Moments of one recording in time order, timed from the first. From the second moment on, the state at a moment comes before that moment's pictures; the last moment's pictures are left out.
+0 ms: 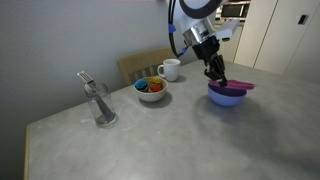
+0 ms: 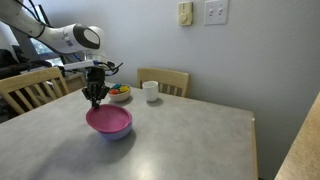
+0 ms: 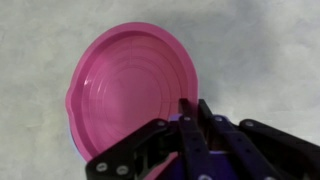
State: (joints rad) arm 0.13 0.66 0.04 -1.54 -0.21 1.65 -0.04
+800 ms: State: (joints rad) arm 0.13 0.72 0.05 -1.48 -0.21 1.65 -0.05
